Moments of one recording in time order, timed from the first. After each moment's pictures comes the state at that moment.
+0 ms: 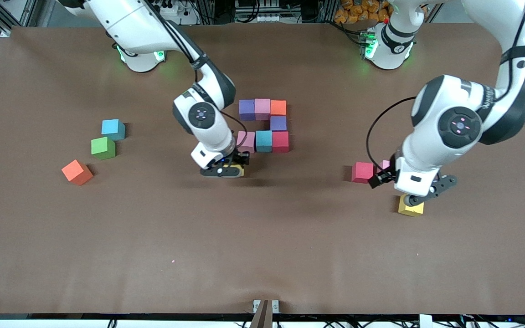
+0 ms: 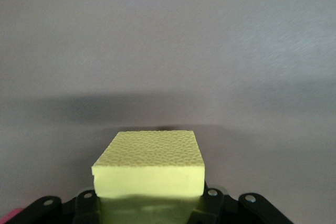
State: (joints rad) left arm 0.10 0.38 -0.43 -1.63 0.19 1.88 -0.76; right arm 0.54 0.59 0.15 -1.82 -0.02 2.48 0.72
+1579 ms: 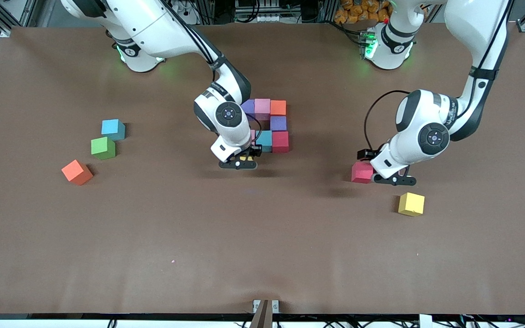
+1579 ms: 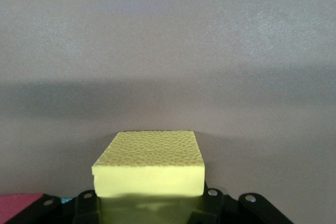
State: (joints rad) left arm -0.04 0.34 -0.25 -2.03 -0.04 2.17 -0.20; right arm 0.63 0.65 0.13 -1.79 -0.04 2.43 0.80
